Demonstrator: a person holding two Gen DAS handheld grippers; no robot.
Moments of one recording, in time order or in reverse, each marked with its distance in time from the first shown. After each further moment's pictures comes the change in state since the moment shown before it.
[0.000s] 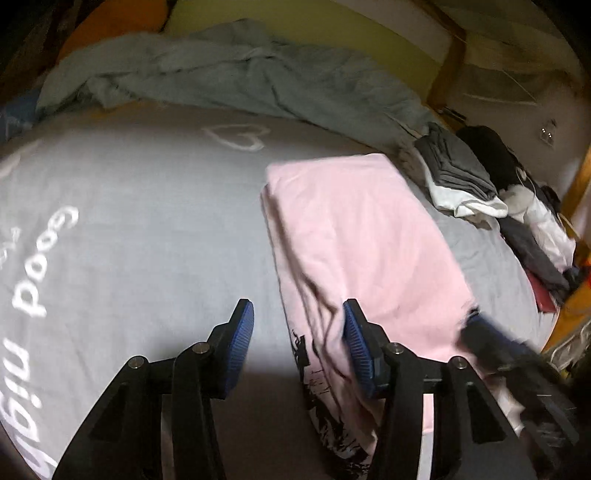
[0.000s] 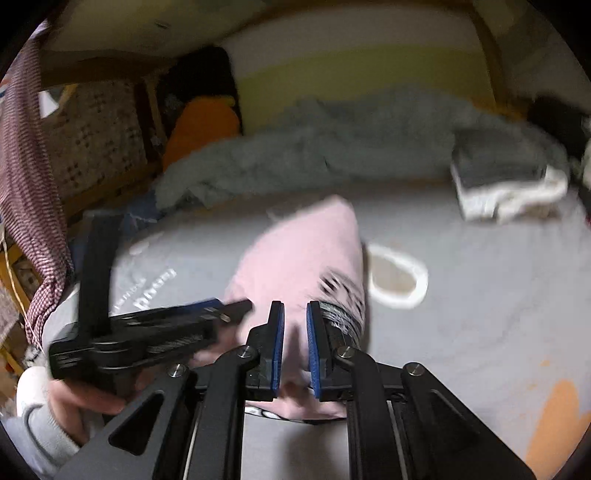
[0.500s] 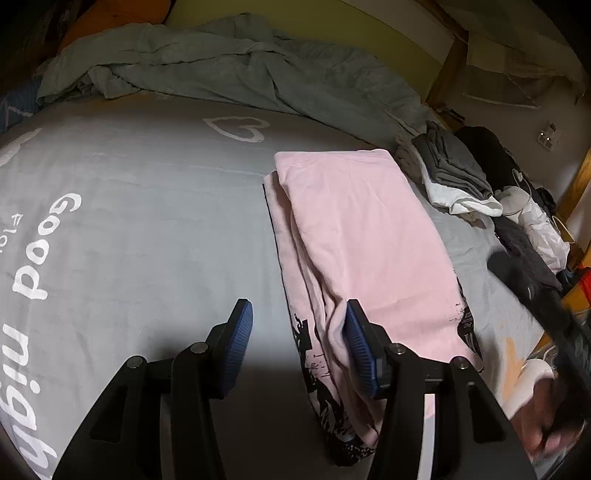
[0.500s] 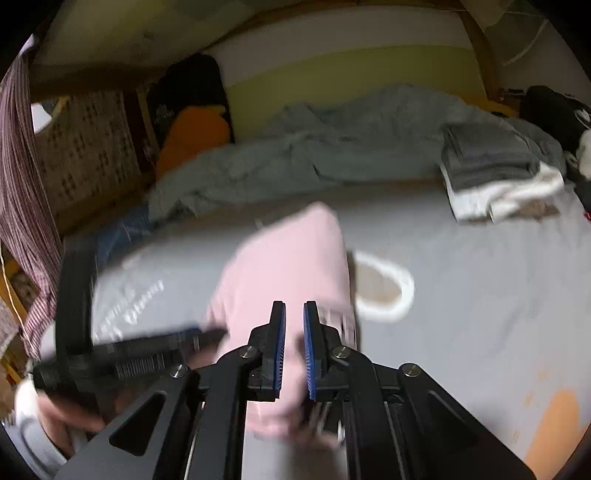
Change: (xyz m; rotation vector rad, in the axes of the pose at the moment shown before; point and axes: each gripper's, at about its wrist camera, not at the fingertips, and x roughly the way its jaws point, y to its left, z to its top) left arm -0.005 0.004 -0.002 -0.015 0.024 -0.023; right arm -0.012 -0.012 0.028 -0.003 -0.103 0.024
